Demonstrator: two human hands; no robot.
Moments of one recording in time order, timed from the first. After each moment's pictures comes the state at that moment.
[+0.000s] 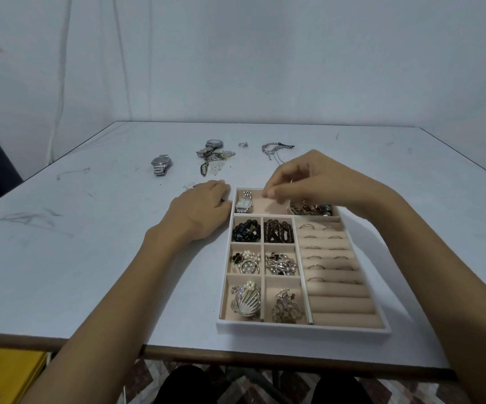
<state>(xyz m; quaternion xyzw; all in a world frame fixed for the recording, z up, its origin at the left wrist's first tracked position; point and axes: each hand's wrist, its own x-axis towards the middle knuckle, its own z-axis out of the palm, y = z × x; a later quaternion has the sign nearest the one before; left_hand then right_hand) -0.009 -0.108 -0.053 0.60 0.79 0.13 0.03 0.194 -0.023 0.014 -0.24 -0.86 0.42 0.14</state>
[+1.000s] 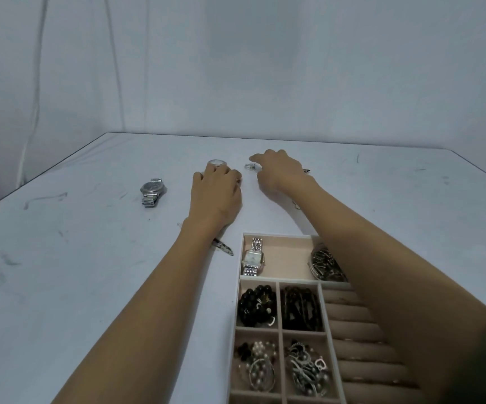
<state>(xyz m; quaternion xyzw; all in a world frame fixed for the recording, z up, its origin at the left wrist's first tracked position) -0.058 0.020 -0.068 0.55 0.80 0.21 -0.14 0.037 0.125 -0.030 -0.40 -0.91 0.02 0.08</state>
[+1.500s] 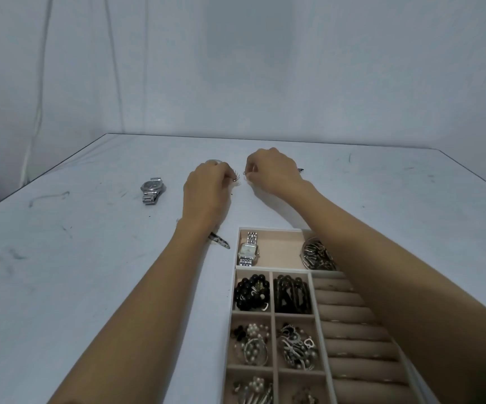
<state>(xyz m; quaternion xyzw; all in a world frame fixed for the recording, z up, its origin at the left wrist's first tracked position) -0.059 0.008 -0.063 0.52 0.76 0.36 -0.13 0.048 0.098 -0.021 -0.36 -0.91 0.05 0.18</state>
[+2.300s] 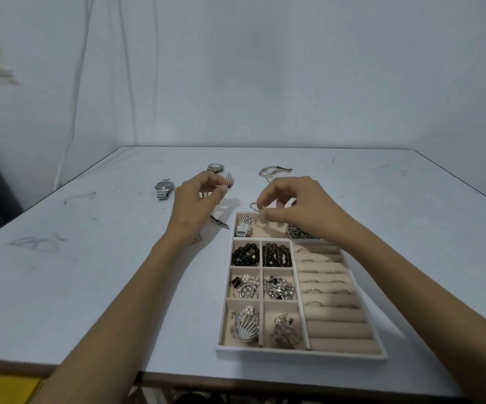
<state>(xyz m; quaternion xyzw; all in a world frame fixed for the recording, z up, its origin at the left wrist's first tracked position) -0.024 -0.086 -0.045 0.51 0.62 0.59 0.10 0.177 -0.019 -0.004 -0.24 -0.87 0.34 0.27</state>
